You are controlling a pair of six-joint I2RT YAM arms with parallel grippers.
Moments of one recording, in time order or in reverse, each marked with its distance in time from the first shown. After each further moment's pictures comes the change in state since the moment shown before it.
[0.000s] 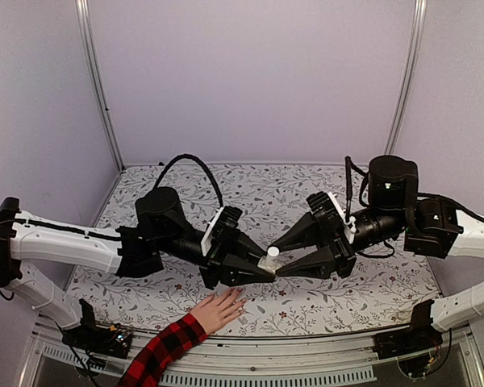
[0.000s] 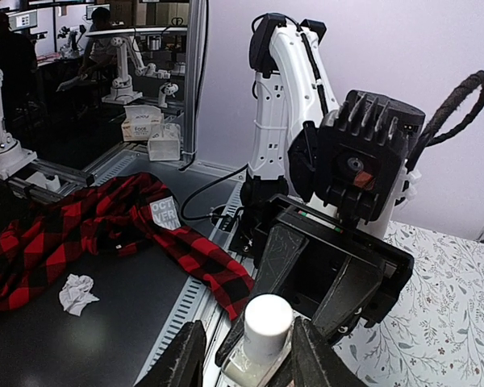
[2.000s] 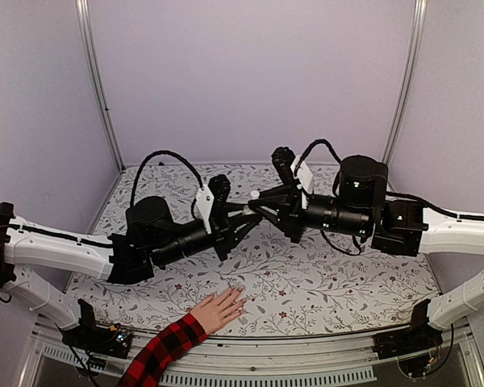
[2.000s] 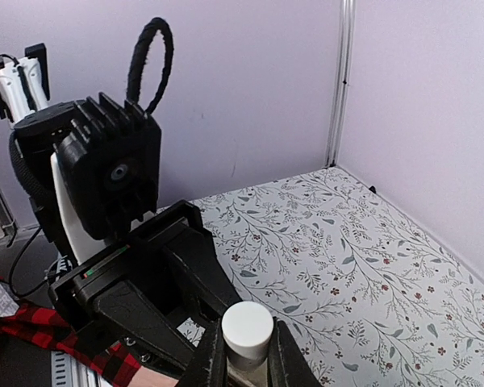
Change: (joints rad) left arm -0.001 -0.072 -0.096 0.018 -0.825 0.045; right arm -0.013 0.173 0.014 0.234 0.597 0.247
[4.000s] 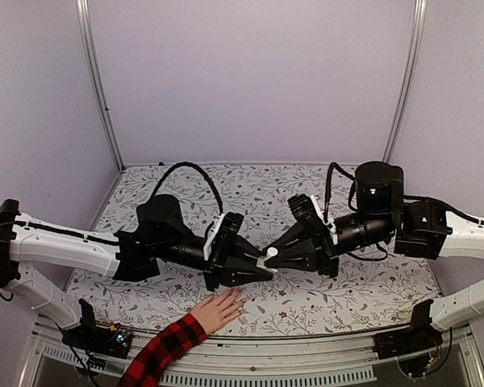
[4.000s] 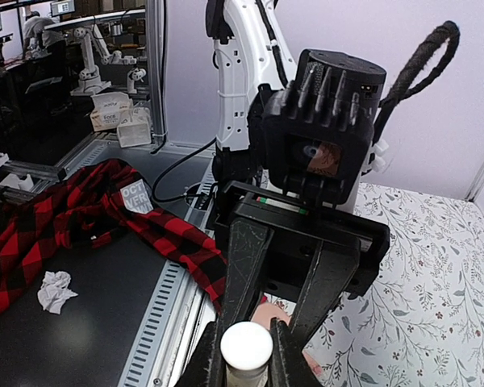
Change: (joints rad) left arm 0.009 0.058 0.041 -0.059 0.709 0.000; right arm 0.009 -0.123 -0.033 -0.227 -0.508 -0.214
